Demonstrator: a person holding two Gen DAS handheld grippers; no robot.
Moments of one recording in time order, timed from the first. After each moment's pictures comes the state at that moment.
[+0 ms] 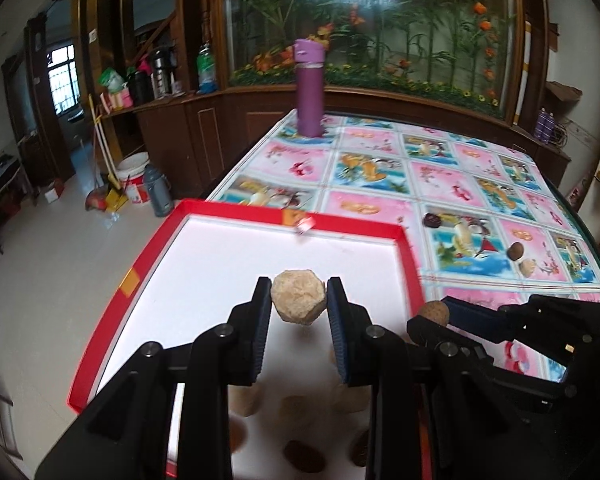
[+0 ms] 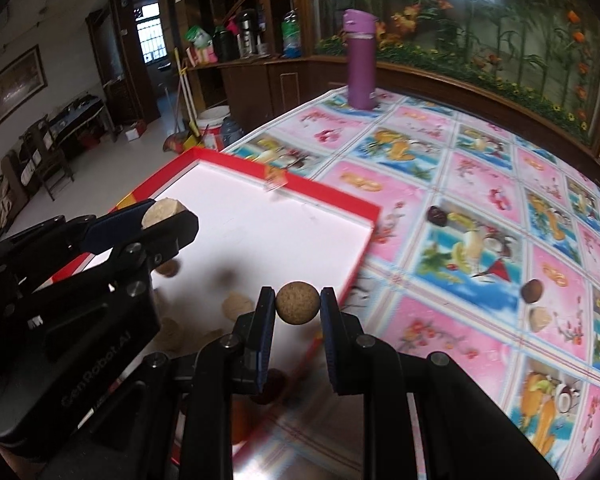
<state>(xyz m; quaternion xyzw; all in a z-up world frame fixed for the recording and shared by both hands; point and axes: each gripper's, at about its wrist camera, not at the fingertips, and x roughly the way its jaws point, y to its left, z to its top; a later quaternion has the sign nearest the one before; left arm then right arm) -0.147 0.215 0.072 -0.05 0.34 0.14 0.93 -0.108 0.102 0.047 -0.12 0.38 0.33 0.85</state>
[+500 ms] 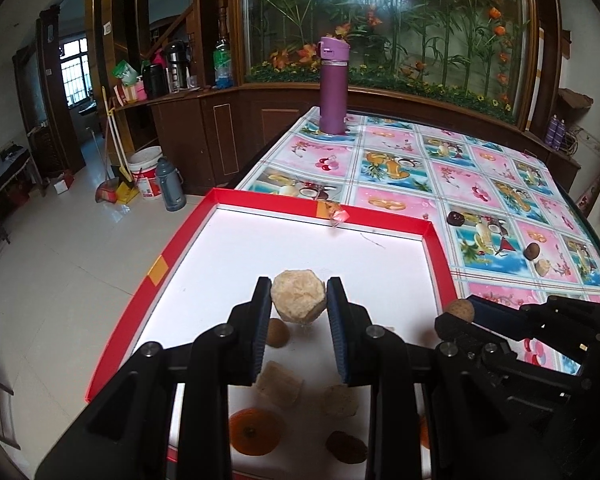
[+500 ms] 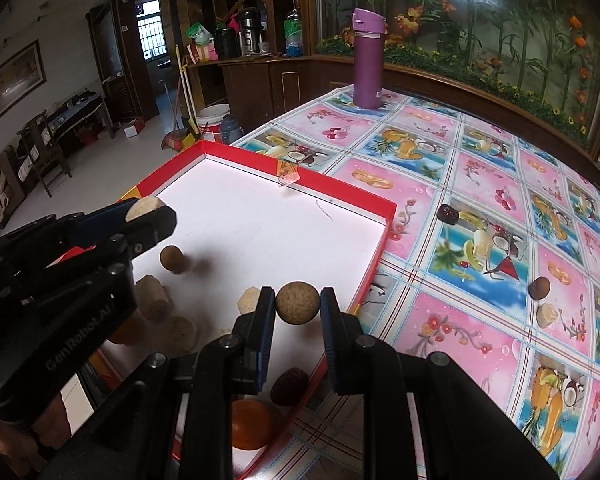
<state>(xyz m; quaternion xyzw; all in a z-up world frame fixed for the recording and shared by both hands) -0.161 0.236 0.069 -0.05 0.34 0.16 0.92 -0.116 0.108 0.045 -0.12 0.38 0.32 0.86</state>
